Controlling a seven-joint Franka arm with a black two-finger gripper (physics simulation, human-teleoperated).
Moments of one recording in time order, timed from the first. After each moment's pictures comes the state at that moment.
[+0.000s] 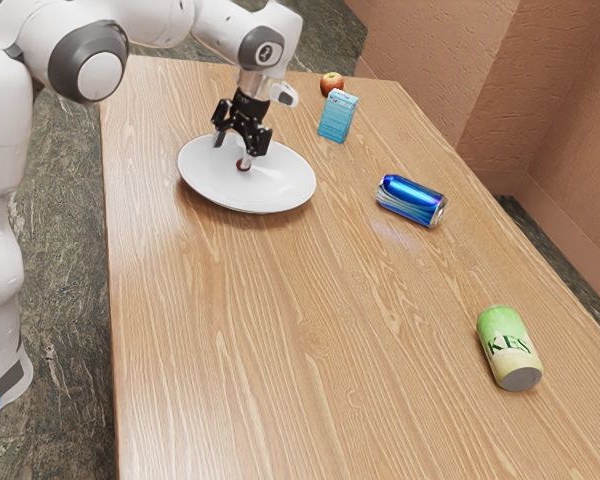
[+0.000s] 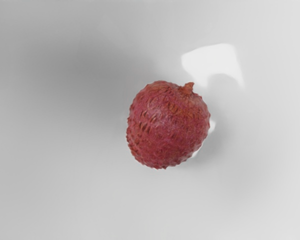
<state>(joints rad) 0.30 0.18 0.29 -1.75 -0.02 1.69 0.06</state>
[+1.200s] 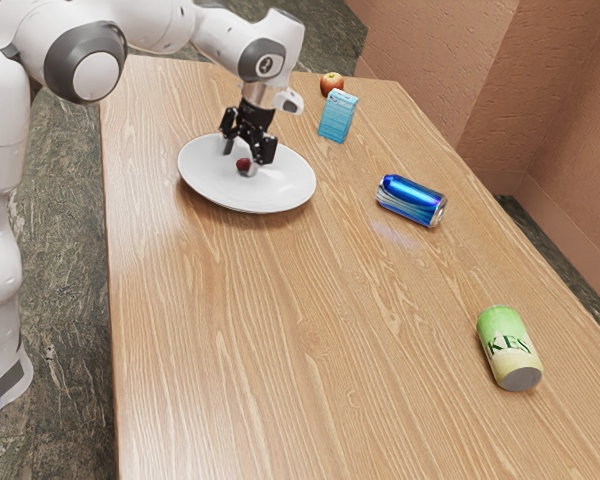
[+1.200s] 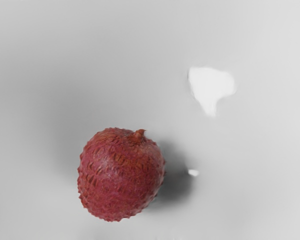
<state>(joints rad) 0.27 0.17 0.29 -1.81 -0.02 1.81 0.06</state>
